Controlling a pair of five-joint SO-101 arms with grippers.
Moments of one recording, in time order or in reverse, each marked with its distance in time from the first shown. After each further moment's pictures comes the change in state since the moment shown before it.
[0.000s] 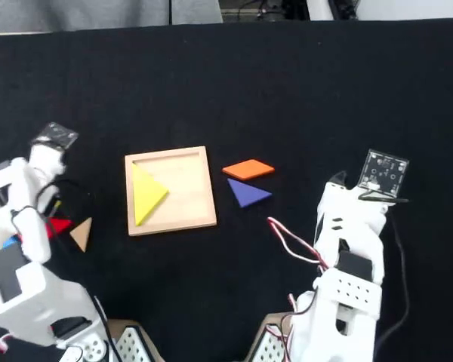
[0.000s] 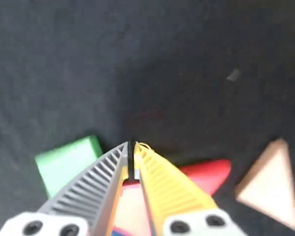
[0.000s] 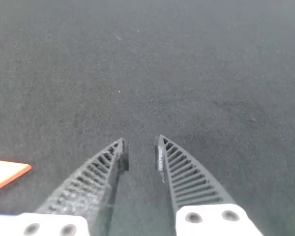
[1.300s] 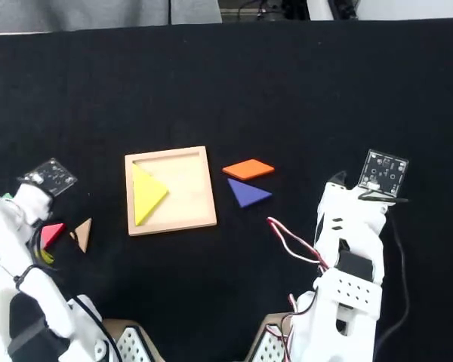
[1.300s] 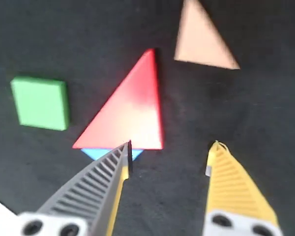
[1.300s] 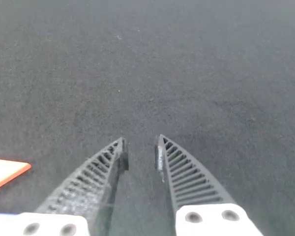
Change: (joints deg) left arm -10.5 -32.1 14.6 15.1 -30.3; right arm 0.0 0.0 0.0 0.0 0.2
